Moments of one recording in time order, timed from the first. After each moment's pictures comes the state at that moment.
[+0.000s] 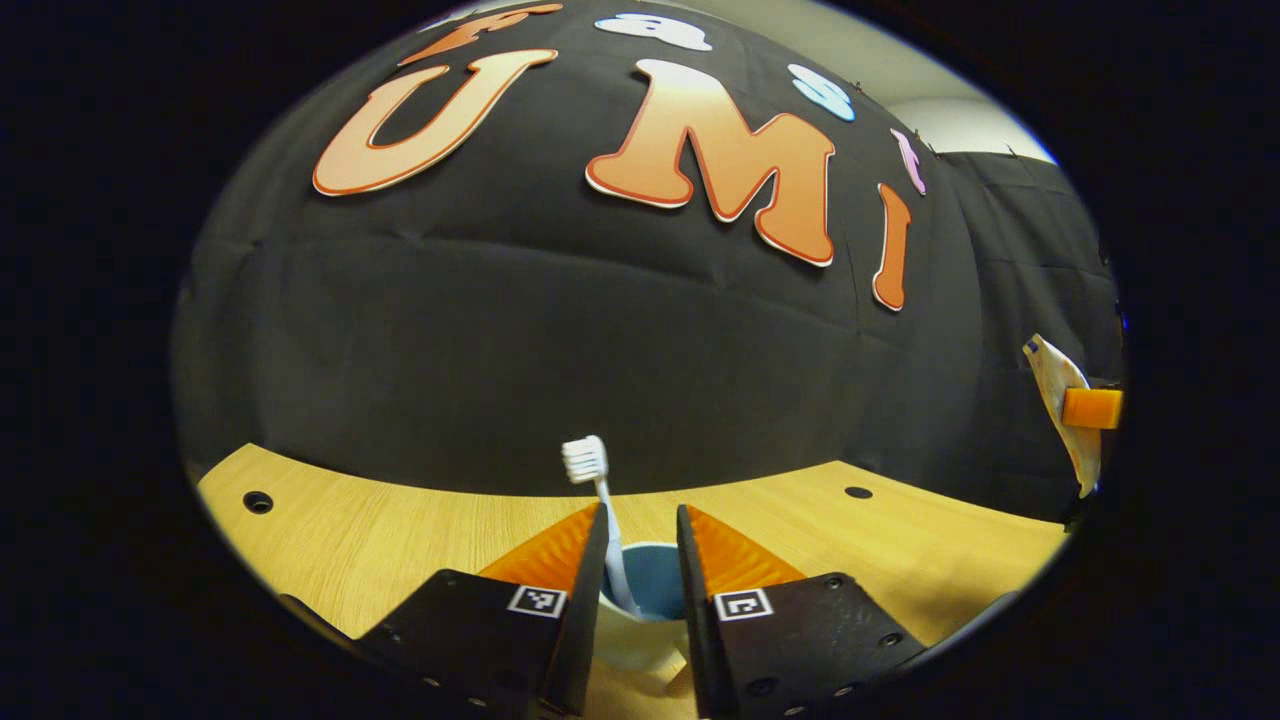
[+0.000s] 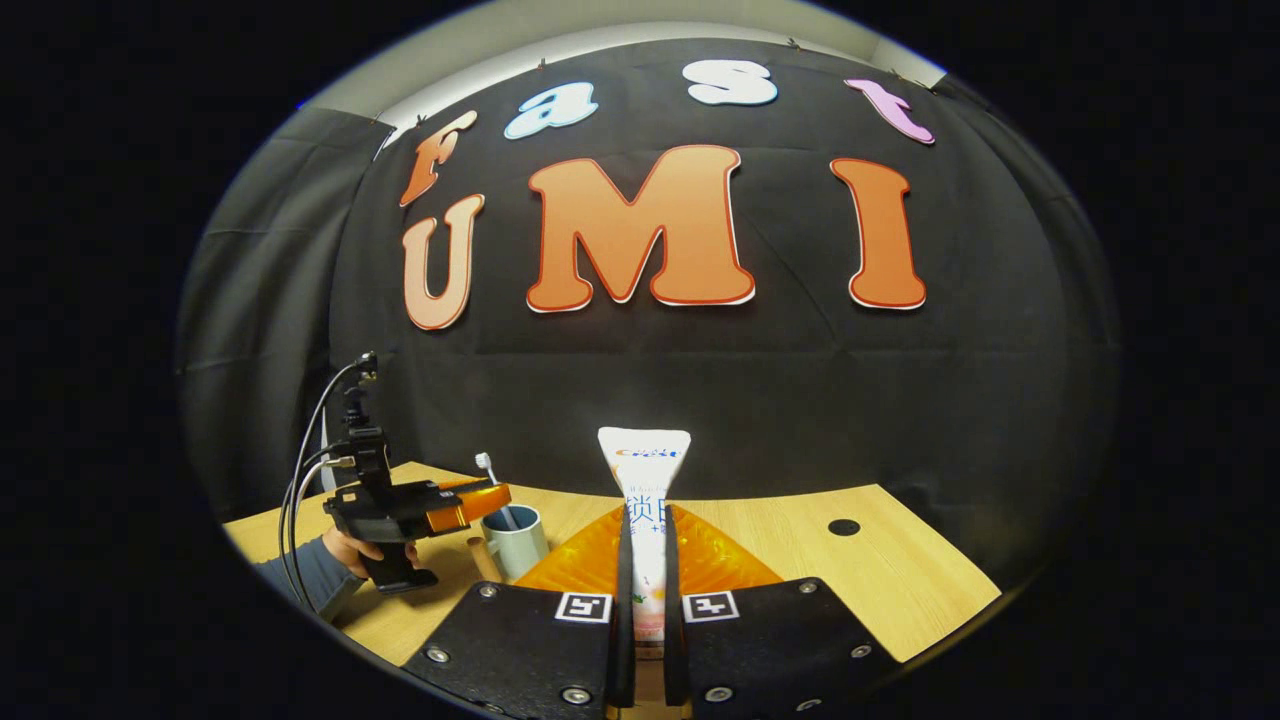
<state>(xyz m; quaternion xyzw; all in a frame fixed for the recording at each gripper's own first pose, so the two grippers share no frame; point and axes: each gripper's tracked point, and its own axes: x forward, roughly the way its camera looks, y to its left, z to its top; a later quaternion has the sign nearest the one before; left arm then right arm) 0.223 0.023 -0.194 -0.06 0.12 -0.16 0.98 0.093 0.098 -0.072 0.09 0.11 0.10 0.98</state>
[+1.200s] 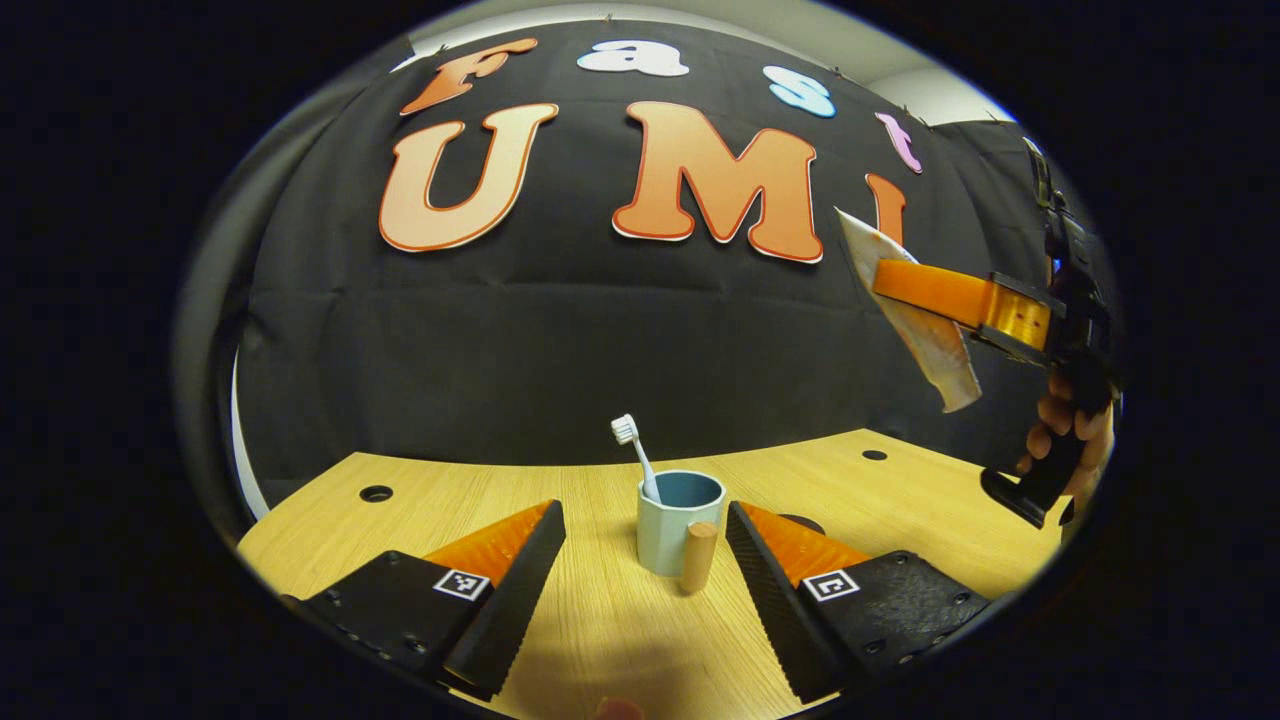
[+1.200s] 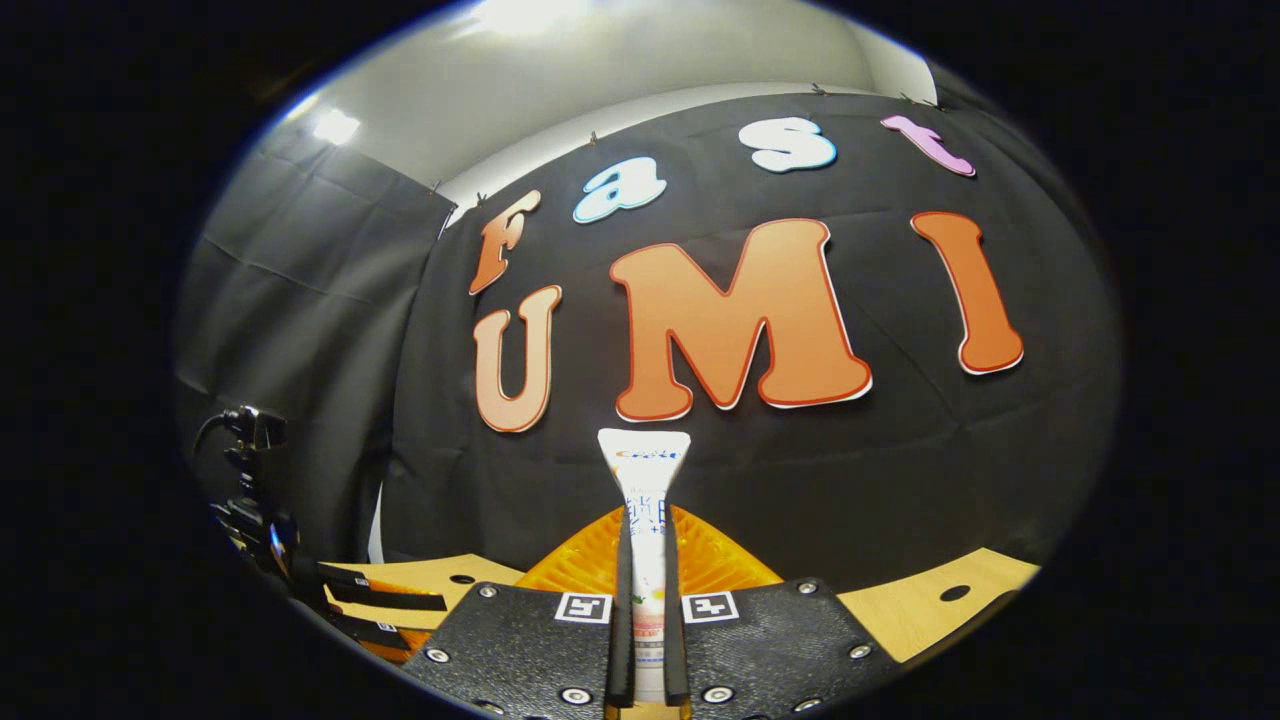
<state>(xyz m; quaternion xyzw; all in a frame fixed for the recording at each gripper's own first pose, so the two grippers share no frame) 0.094 0.062 -0.167 -0.01 0.13 -0.08 0.99 0.158 0.194 -0.003 0.14 -0.07 0.19 0.97</state>
